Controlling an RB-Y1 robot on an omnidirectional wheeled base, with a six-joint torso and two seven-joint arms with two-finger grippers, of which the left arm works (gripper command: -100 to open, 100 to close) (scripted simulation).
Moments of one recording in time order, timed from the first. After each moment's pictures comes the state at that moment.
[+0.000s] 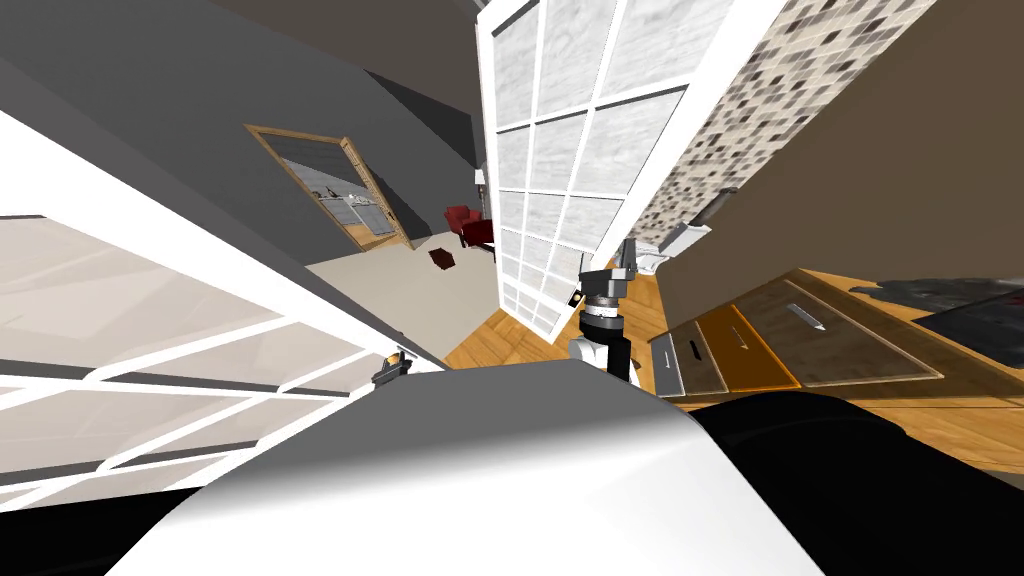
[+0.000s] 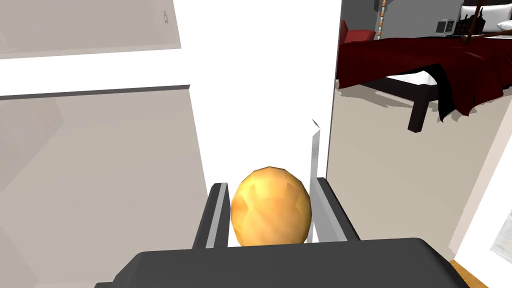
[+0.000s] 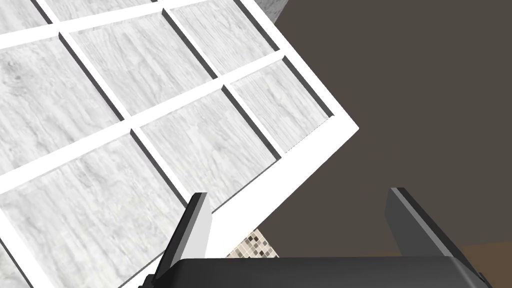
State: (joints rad) arm 0.31 0.39 -0.13 -0.86 0.72 -0.96 1.53
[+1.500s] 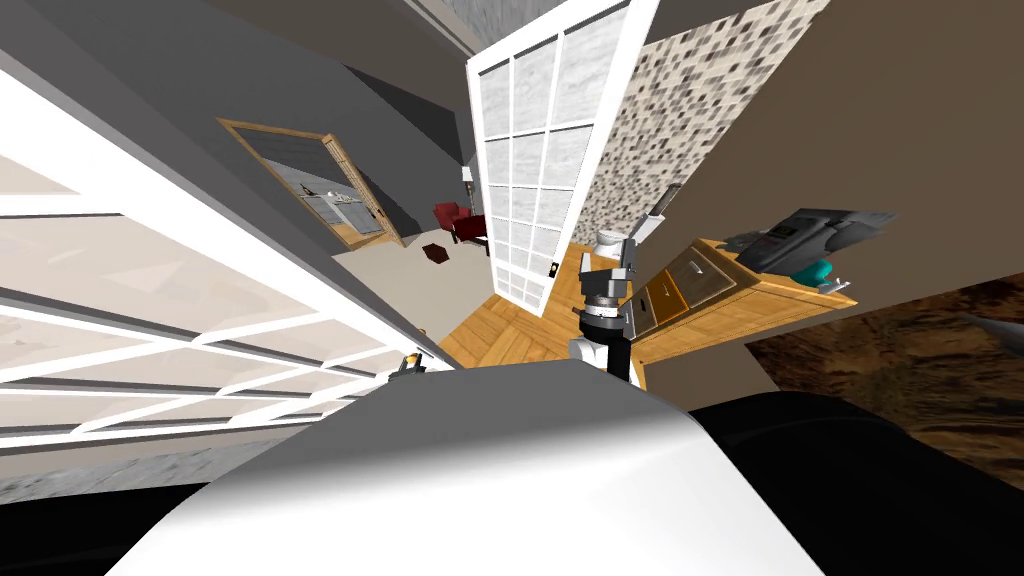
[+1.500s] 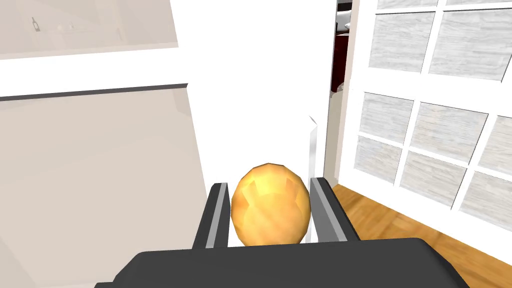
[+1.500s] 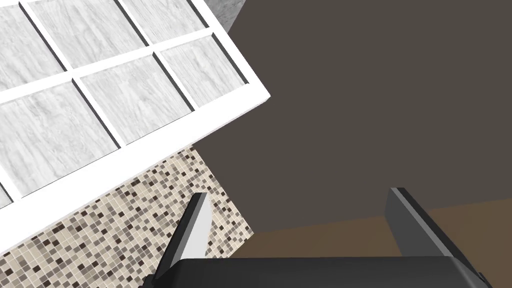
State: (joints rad) arm 0.39 0.46 -0.32 -0.93 0.58 -1.07 1.61
